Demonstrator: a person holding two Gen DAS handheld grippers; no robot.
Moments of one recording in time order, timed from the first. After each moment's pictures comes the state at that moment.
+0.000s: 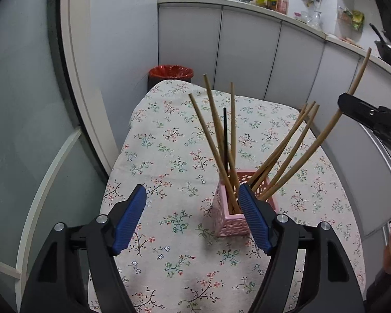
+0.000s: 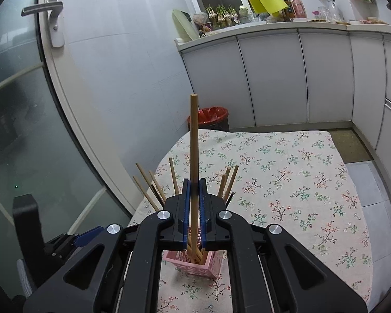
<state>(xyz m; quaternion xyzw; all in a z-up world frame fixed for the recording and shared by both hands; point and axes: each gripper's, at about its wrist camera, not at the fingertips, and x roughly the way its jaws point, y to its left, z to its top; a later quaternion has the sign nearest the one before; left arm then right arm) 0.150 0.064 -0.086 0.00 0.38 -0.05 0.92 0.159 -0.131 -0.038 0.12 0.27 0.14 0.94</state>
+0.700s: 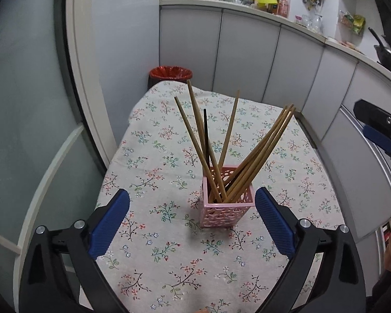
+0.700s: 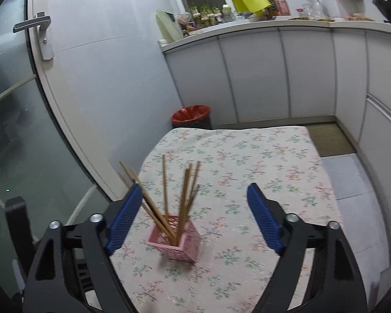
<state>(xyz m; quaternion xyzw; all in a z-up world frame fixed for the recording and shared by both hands) 0.116 0.041 -0.063 -0.01 0.37 -0.04 0.93 0.123 -0.181 -0.015 0.12 0.29 0.09 0.95</state>
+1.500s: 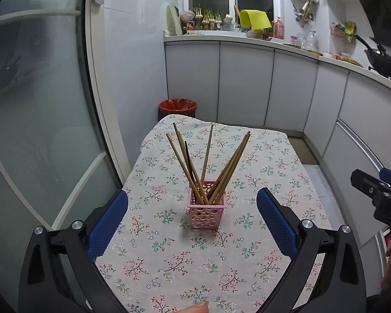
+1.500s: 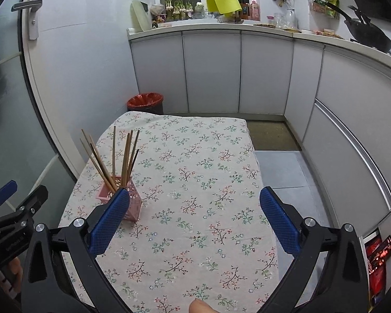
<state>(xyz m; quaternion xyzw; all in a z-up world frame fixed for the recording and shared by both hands) 0.040 -0.006 -0.008 0.02 0.30 0.00 0.96 0.047 -0.218 -0.004 0.04 0.32 -0.01 0.95</state>
